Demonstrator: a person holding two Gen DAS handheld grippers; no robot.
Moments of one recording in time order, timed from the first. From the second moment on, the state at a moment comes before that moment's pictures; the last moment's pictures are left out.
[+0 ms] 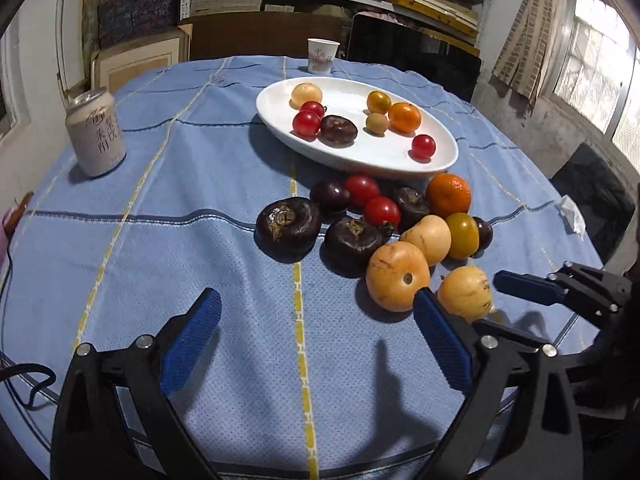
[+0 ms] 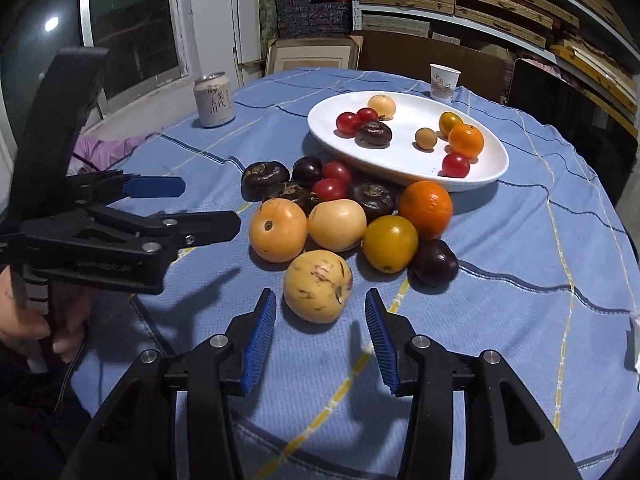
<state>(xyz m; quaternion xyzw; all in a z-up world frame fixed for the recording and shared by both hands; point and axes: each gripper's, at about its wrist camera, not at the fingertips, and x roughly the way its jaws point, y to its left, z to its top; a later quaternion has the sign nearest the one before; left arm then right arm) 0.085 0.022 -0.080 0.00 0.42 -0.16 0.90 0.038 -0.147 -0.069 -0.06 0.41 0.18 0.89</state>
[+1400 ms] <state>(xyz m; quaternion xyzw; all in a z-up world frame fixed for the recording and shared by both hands) 0.111 -0.055 -0.100 0.09 0.47 -0.15 0.87 0.031 -0.191 -0.078 -0.03 0.40 0.18 0.90</state>
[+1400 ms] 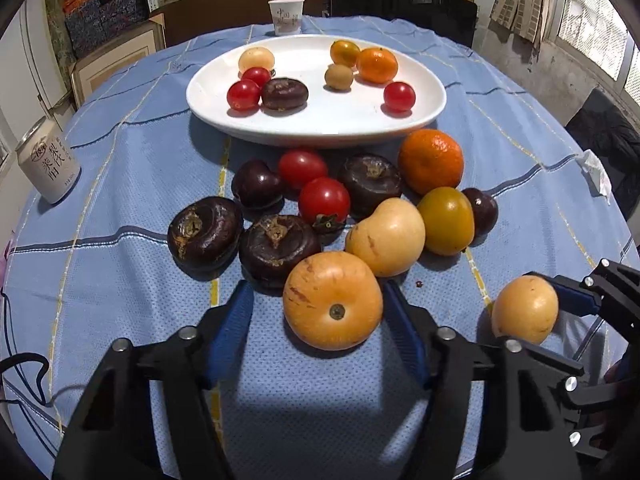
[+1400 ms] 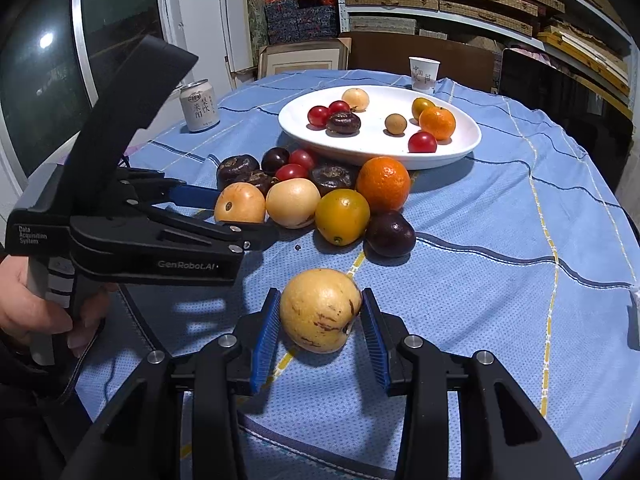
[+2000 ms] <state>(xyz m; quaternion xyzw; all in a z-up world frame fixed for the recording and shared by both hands) 0.107 -0.046 -0.098 0.06 0.47 -0.16 0.87 0.032 -0.193 -0.078 -0.03 0.40 0.18 0.90</state>
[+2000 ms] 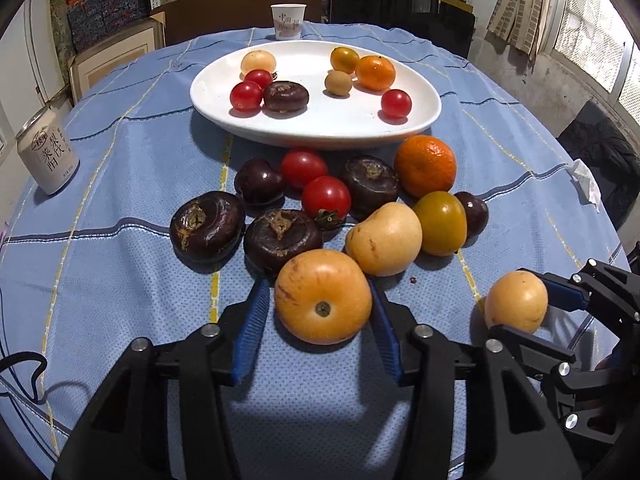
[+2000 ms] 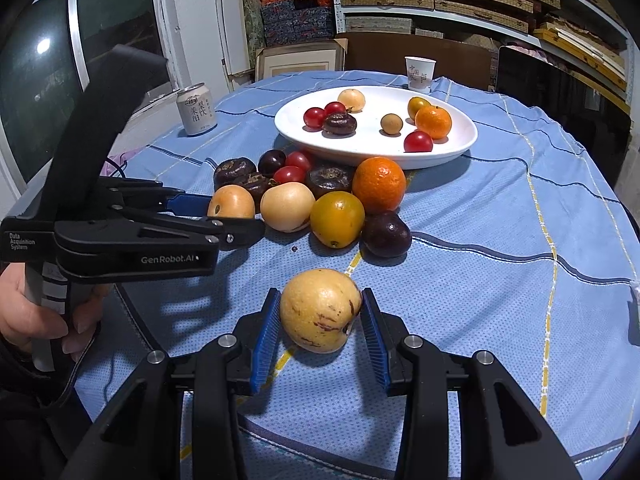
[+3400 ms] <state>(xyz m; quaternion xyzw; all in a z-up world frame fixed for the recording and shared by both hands) 0.145 -0.043 -0.004 0.05 0.37 -0.16 0.91 0.099 -0.228 0.025 -0.08 0.30 0.10 0.94</state>
